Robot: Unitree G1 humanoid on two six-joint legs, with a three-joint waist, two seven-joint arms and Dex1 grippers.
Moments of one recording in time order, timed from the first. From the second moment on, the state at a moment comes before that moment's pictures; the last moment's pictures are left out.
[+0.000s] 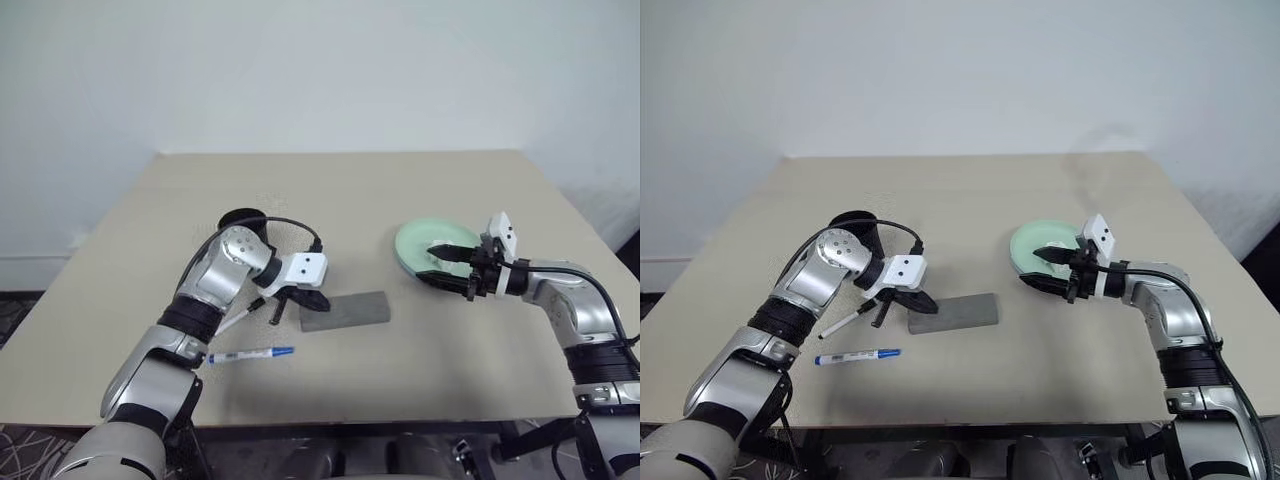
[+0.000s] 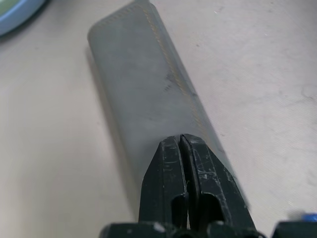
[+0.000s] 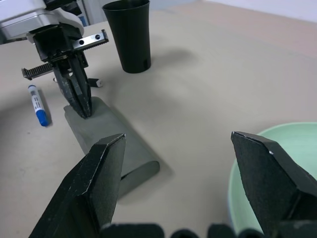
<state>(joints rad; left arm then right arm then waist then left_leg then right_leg) -0.74 0.53 -0.38 0.43 0.12 0.03 -1.51 -0.47 -0.59 0.01 0.23 0.39 0.38 1.15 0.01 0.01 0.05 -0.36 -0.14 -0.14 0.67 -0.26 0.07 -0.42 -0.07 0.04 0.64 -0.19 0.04</state>
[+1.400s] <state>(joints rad) -0.29 0.93 -0.32 -0.01 0.02 0.14 -1.42 -0.46 -0.55 0.03 0.27 0.38 0.35 1.14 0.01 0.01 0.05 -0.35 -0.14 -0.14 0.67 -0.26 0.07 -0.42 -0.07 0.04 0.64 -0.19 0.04</state>
